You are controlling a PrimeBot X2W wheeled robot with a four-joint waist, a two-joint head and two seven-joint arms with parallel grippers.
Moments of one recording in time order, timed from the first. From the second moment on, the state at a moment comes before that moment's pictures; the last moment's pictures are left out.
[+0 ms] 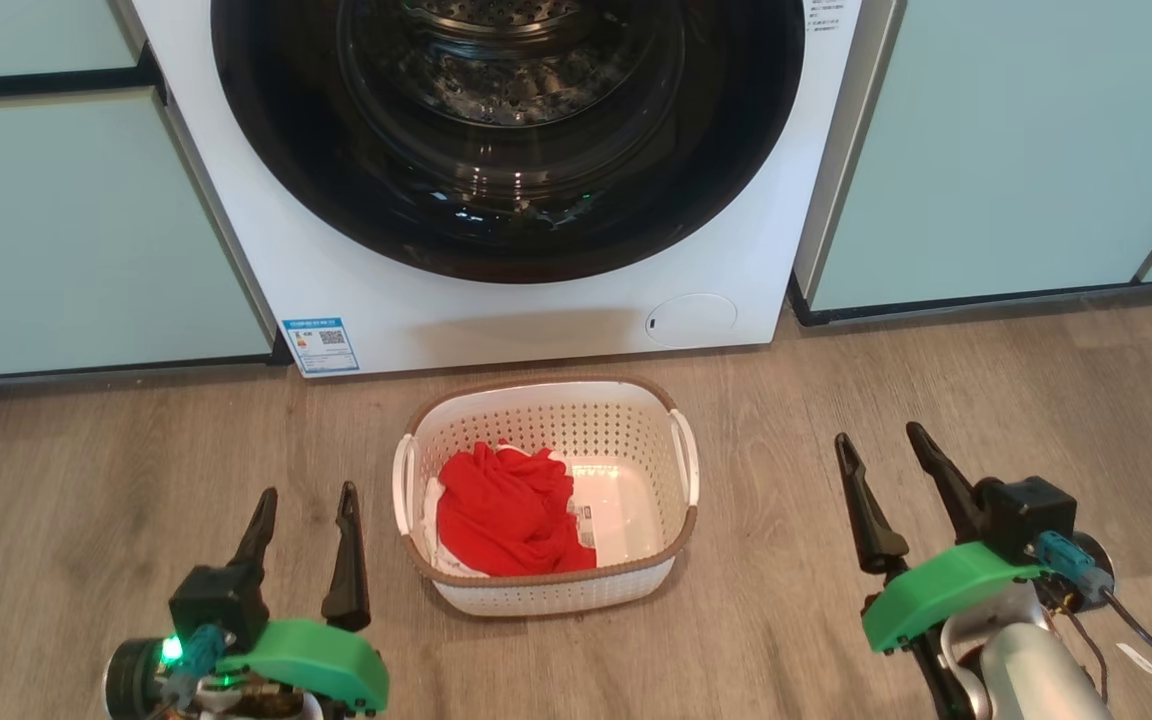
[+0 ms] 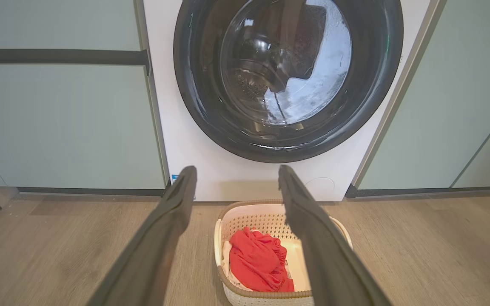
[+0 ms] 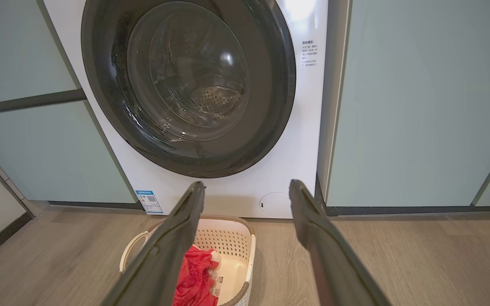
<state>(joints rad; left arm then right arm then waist) 0.05 0.05 -0.14 0.16 -0.21 0.14 -0.25 -0.11 -0.04 0.04 0.41 0.15 0.13 -0.25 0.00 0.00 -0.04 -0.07</state>
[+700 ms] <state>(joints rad) 0.05 0.05 -0.13 0.16 -0.21 0.13 -0.25 -0.12 -0.04 0.04 0.41 0.15 0.13 -0.25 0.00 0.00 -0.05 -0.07</state>
